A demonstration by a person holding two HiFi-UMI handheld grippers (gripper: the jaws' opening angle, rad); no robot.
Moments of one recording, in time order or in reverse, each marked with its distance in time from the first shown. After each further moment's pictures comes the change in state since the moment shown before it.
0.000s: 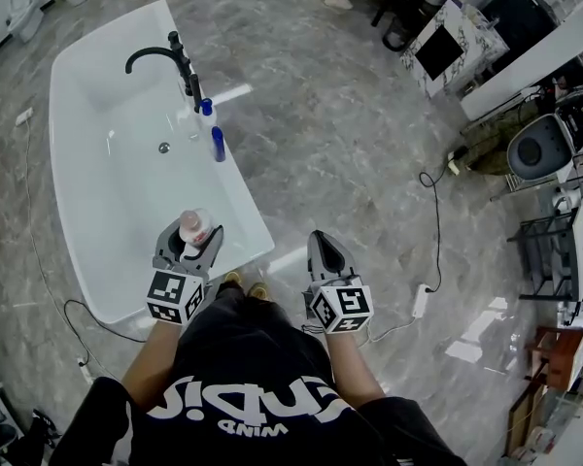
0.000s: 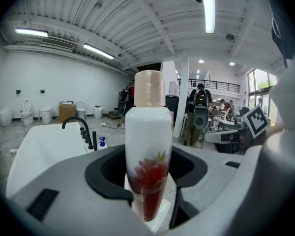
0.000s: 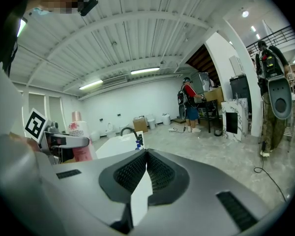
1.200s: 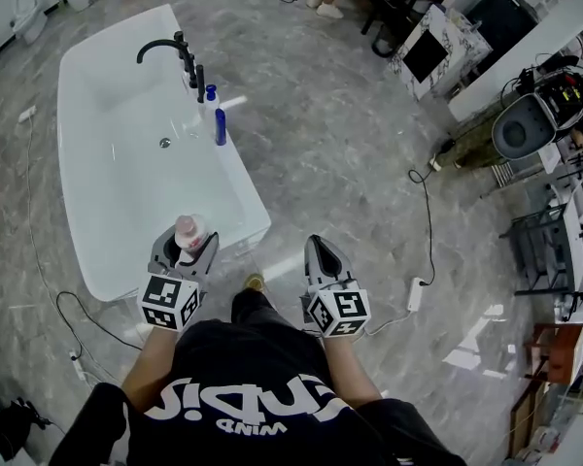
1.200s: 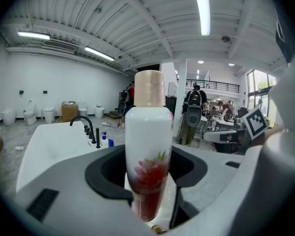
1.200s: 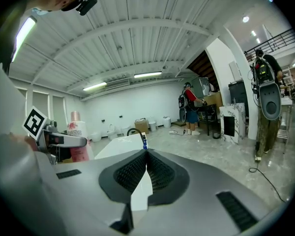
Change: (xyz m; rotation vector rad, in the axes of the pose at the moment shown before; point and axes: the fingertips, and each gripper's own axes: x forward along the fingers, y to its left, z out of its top) left arm -0.105 -0.061 -0.023 -0.003 0.000 0.009; right arm -0.109 0.042 -0.020 -0.023 -0.033 -0.001
